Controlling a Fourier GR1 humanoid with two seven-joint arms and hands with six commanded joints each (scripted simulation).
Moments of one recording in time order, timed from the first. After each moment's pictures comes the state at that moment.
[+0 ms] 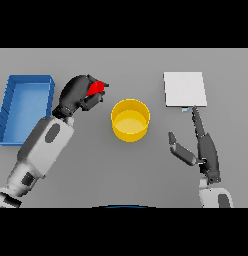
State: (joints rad) left arm -0.61 0.24 -0.35 -1.16 -0.46 0.06 0.19; right arm 0.15 -0.05 0.14 -1.75 0.28 -0.07 -0.05
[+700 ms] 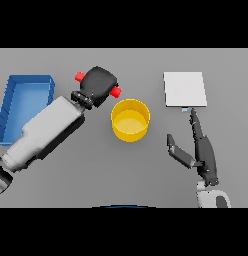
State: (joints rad) left arm -0.91 0.35 -0.73 -1.06 -0.83 -0.19 0.21; right arm 0.17 -0.02 0.15 -1.75 0.26 -0.07 -0.08
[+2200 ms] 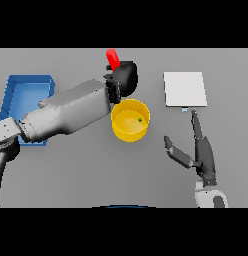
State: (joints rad) left arm -1.36 0.31 -1.31 -0.84 -1.13 -0.35 -0.05; right arm 0.17 -0.02 0.15 -1.73 0.32 -0.12 -0.09
